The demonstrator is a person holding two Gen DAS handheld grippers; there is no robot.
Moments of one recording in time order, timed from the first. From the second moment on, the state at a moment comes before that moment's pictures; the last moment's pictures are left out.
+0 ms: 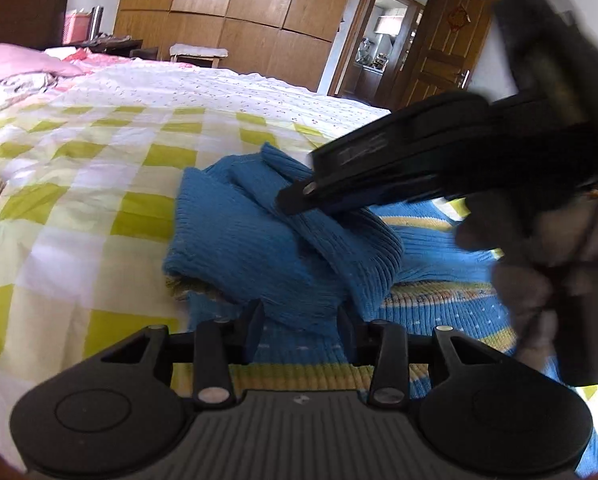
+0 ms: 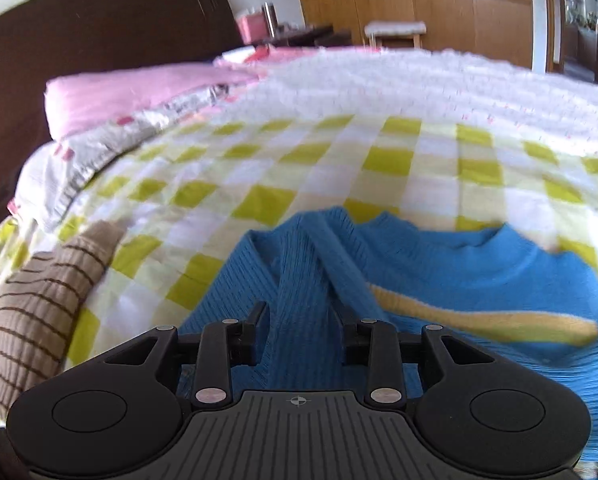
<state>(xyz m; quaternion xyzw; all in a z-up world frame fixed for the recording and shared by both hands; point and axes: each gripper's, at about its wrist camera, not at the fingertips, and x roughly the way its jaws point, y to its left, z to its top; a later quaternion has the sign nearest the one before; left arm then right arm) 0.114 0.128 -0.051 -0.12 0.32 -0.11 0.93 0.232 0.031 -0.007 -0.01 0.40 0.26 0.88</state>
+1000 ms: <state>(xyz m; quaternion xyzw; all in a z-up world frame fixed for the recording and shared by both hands) 0.099 0.141 -0.046 -0.17 0.29 -0.14 0.93 0.243 0.035 0.091 0.03 0.33 0.30 0.90</state>
